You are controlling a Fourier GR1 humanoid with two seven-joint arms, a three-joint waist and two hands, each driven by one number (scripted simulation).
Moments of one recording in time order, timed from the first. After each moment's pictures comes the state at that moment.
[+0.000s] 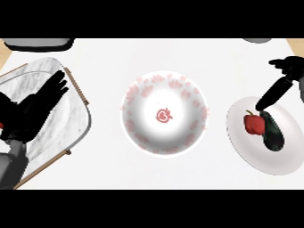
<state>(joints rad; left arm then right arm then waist) -0.22 0.46 -0.12 -1.48 0.33 0.01 0.22 -0.73 -0.66 0.29 -1.02 0.09 0.33 0.93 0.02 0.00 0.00</state>
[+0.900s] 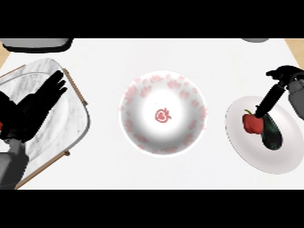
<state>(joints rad) -0.22 0.41 -0.05 -1.46 0.28 -0.05 0.23 -0.74 -0.58 0.25 -0.87 0.21 0.43 0.92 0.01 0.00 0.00</state>
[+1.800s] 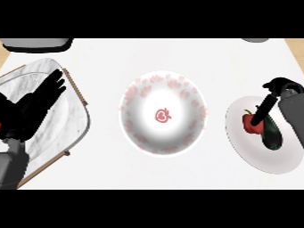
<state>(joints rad) -0.22 0.35 0.02 -1.49 0.22 -0.11 0.26 -0.72 -0.49 0.14 -0.72 0.37 0.45 0.85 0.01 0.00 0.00</state>
